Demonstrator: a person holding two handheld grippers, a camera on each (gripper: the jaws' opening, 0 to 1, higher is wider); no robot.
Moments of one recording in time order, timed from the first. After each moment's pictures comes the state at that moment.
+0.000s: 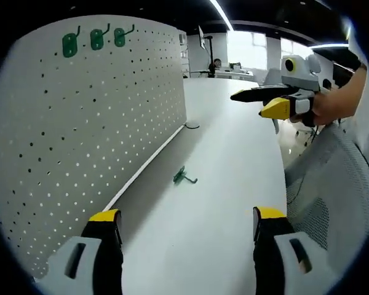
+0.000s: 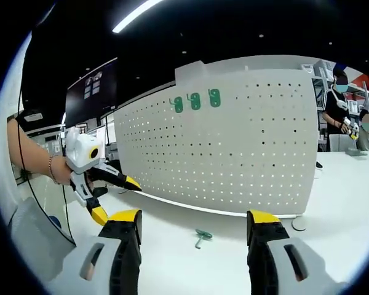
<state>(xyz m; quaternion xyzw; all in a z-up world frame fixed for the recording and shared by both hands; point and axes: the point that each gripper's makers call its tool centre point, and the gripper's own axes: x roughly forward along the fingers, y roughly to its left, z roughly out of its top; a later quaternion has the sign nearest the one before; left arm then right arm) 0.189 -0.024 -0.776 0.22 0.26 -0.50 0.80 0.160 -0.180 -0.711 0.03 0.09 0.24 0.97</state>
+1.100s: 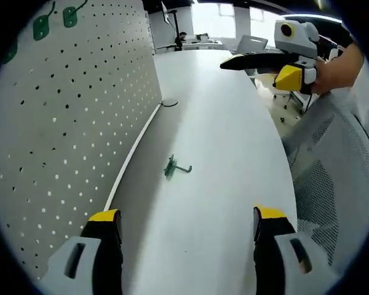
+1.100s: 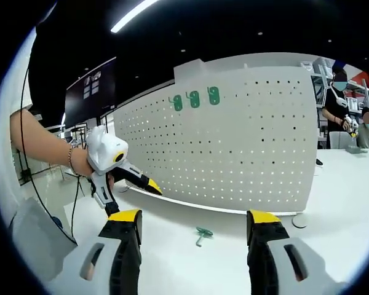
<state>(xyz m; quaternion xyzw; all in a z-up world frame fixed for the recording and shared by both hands) 0.208 -0.046 -0.804 0.31 0.30 -0.56 0.71 0.159 -0.180 -0.714 0.03 0.10 0.24 0.97</state>
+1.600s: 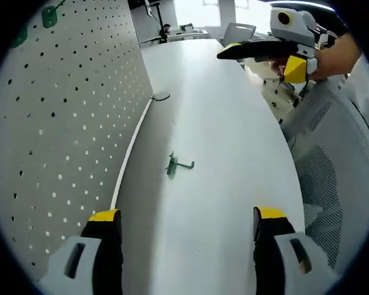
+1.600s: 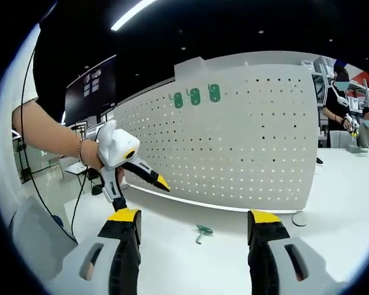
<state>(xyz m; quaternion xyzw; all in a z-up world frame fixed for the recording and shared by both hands) 0.224 -0.051 -0.808 0.35 0.31 -0.58 0.67 0.158 -0.181 -0.718 0.03 0.11 0.24 0.96</state>
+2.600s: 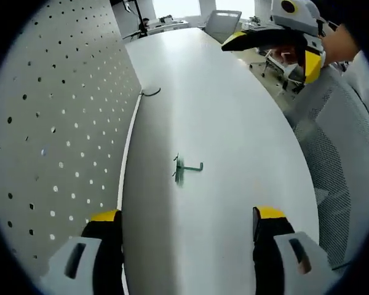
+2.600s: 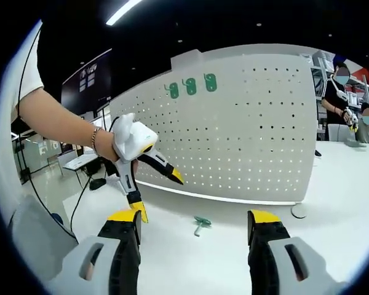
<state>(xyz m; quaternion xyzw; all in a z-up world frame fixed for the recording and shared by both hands) 0.248 -0.072 -0.825 0.40 0.31 -0.60 0.62 0.158 -0.183 -0.732 0.03 0.14 0.23 0.96</state>
